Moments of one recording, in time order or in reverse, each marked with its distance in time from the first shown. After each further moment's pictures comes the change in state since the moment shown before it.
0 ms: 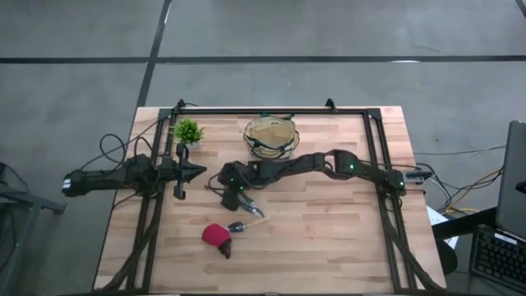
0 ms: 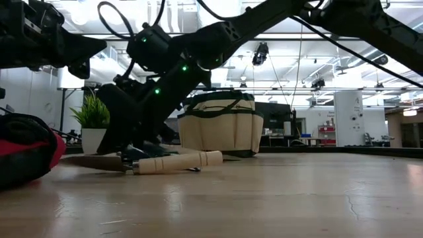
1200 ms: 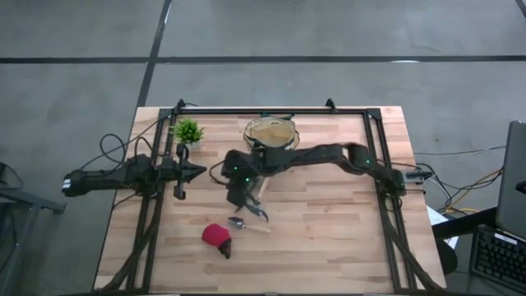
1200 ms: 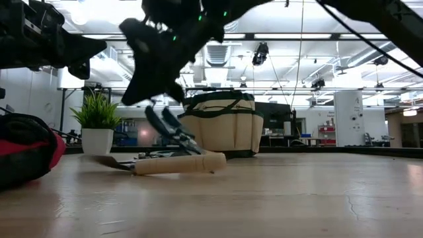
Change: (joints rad) left arm 0.000 0.000 0.000 -0.006 0.000 0.000; right arm -0.011 -0.204 0.034 -0.282 -0.113 -0.013
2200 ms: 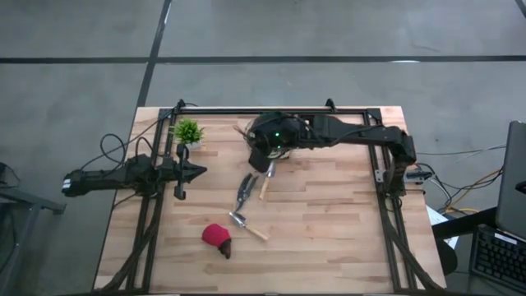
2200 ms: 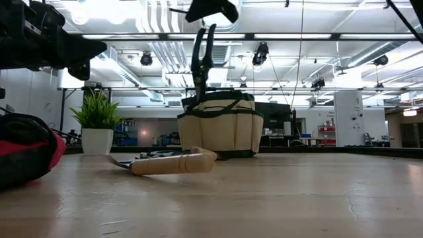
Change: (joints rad) left arm 0.000 0.000 0.000 -0.013 0.000 0.000; right arm -0.032 -0.452 -0.042 -0.238 0.408 -0.013
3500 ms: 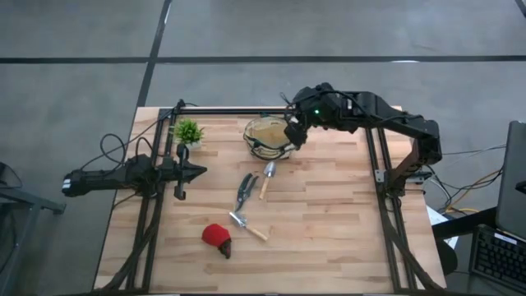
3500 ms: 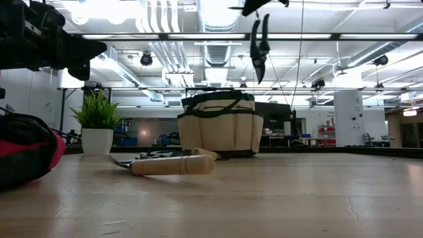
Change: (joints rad) left arm 0.000 0.000 0.000 -0.001 0.000 0.000; right arm -0.094 -0.234 -0.010 -0.354 0.252 0.054
